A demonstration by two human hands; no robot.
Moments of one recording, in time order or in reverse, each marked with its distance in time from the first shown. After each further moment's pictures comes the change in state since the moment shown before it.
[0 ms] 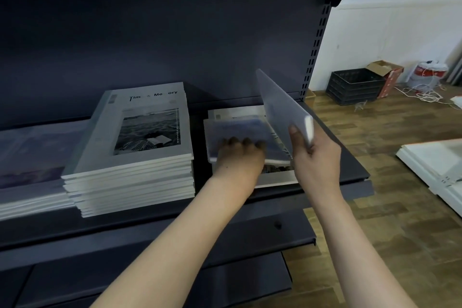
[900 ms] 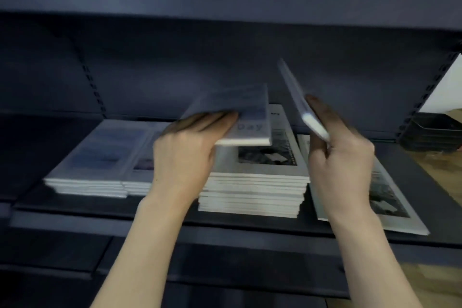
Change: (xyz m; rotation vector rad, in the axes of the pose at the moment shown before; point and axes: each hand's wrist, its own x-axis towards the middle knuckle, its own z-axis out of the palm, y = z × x) left_hand -0.153 -0.211 -0.005 -0.200 0.914 -0.251; right_hand -0.025 -0.161 0.096 -0.072 -0.022 -0.443
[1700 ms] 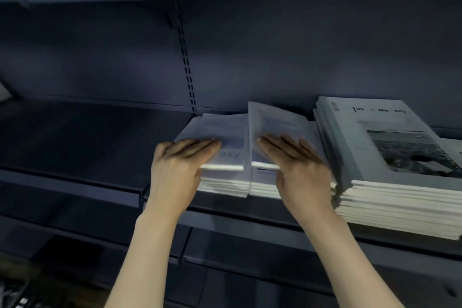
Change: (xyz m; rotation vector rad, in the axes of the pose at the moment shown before) left_hand -0.113 -0.234 -0.045 0.164 -0.232 -0.130; right_hand -0.062 -0.144 0.200 -0.131 -0.319 -0.267
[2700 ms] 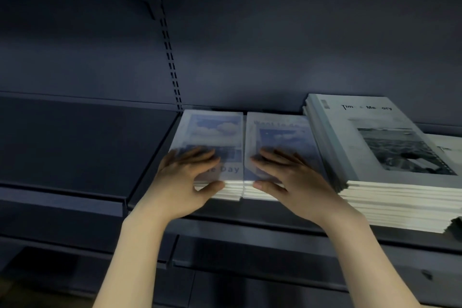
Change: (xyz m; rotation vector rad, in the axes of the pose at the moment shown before) left_hand 0.006 -0.008 0.018 -0.250 -0.560 -0.106; right_hand 0.009 0.015 -0.015 0.165 -0.811 0.123
